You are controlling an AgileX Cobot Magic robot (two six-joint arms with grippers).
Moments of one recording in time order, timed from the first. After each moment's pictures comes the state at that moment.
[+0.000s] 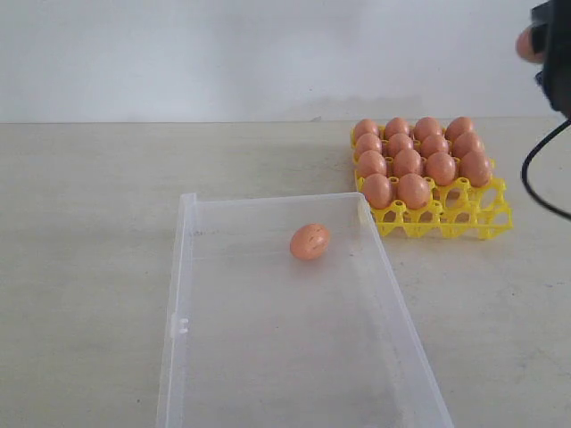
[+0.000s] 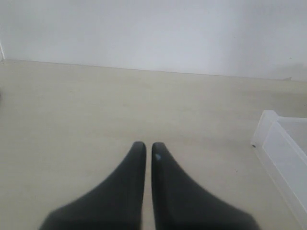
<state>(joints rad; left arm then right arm) 0.02 0.00 0.00 0.04 0.28 -0.08 0.08 1.50 -0.64 0.40 -0.89 0.79</state>
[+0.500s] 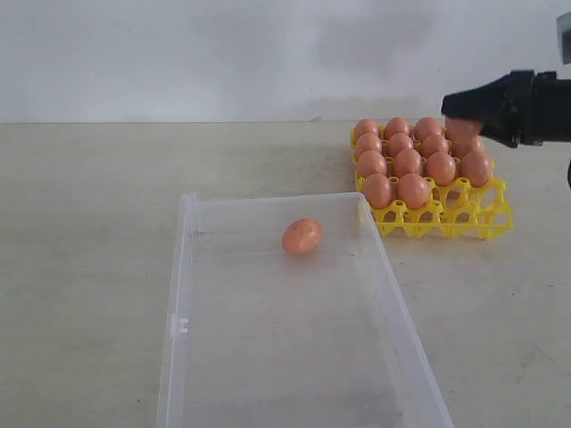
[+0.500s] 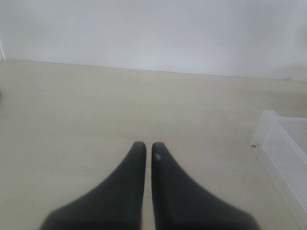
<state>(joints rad) 0.02 0.00 0.00 0.04 0.28 -0.08 -0.41 2.02 -1.22 -1.59 -1.20 1.67</state>
